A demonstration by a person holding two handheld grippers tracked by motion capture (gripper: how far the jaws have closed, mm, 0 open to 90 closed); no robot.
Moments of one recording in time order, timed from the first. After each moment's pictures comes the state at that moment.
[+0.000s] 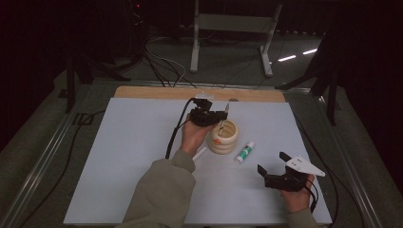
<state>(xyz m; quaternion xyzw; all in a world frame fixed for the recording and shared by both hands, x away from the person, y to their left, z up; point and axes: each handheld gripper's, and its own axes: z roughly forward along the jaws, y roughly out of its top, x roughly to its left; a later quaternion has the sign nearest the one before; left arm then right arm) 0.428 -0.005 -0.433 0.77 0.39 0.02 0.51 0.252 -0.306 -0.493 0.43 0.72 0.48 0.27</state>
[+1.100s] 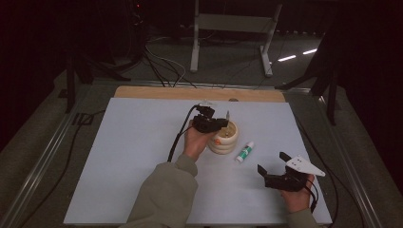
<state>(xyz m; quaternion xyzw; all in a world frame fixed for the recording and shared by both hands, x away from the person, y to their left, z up) 0.426 -0.015 -0.458 0.78 0.39 0.01 0.49 0.252 -0.306 -0.493 0.43 0.72 0.48 0.27</state>
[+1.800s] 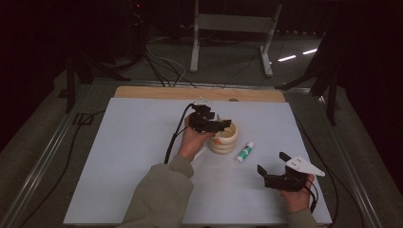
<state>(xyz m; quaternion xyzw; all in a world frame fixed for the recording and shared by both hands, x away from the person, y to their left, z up) 0.417 -0.001 -0.442 0.76 0.40 0.03 0.52 0.252 -0.306 -0.494 0.43 0.72 0.47 0.27</state>
